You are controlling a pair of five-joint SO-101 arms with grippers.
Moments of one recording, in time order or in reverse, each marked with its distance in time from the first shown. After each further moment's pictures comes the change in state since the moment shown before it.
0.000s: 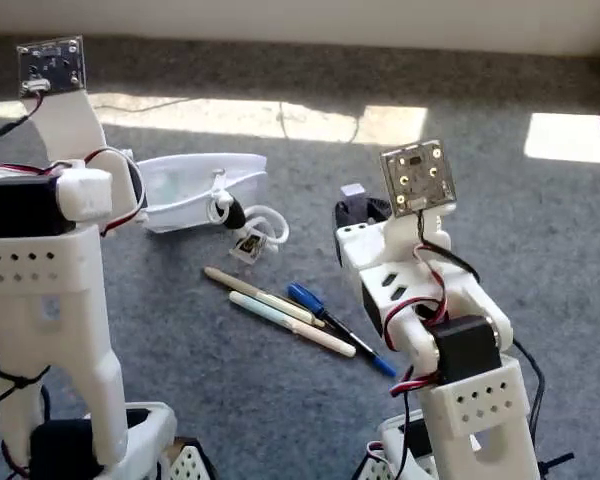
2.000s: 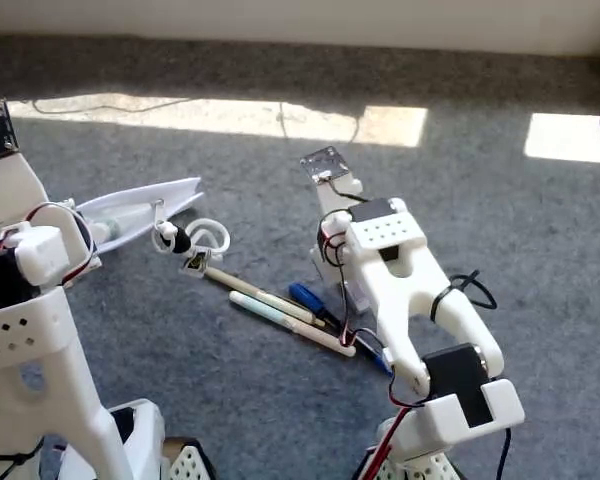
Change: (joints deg) left arm -15.6 -17.6 24.4 -9.7 -5.1; right arm 0.3 60.0 -11.9 0.4 10.8
